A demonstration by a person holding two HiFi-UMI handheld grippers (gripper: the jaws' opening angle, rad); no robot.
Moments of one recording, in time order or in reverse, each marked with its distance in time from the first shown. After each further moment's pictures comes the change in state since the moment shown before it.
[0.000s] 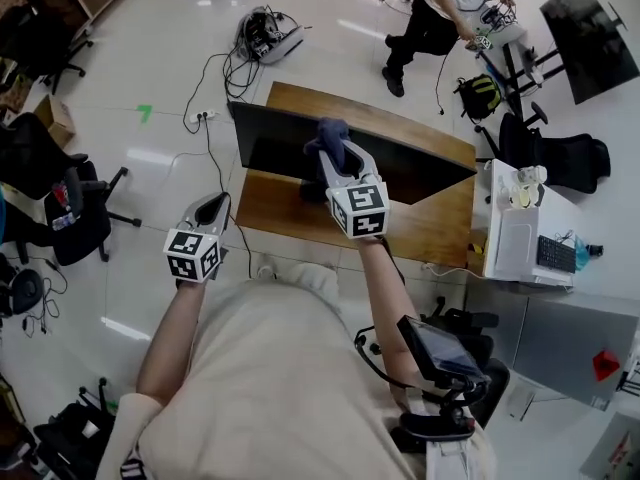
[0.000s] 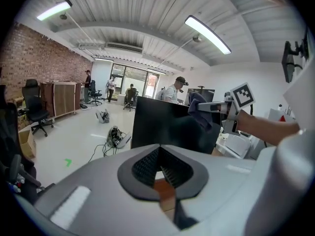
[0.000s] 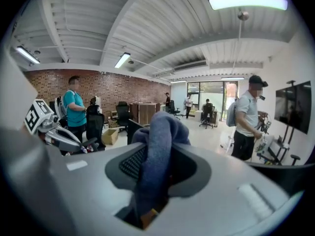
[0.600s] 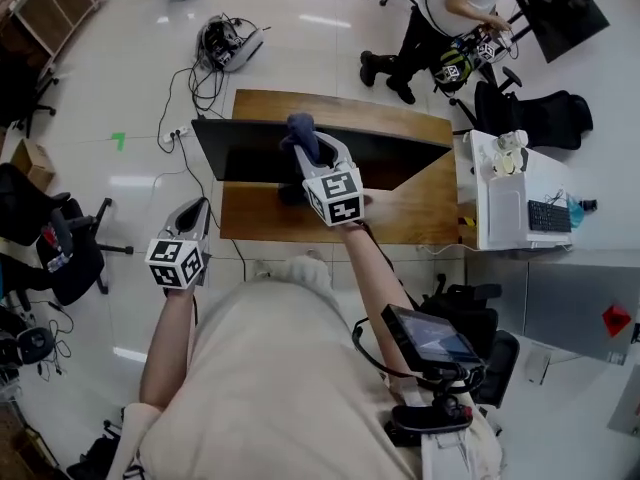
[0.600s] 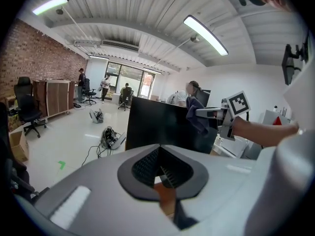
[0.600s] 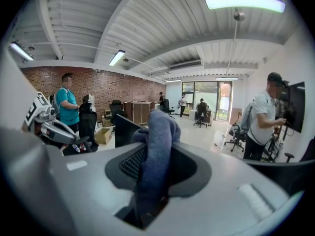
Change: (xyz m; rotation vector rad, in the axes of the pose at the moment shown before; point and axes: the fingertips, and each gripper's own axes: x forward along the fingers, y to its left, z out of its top) left arm 0.023 0.008 0.016 0.001 0.011 -0.062; right arm 0.016 -0.029 -0.016 0.009 0.017 -0.066
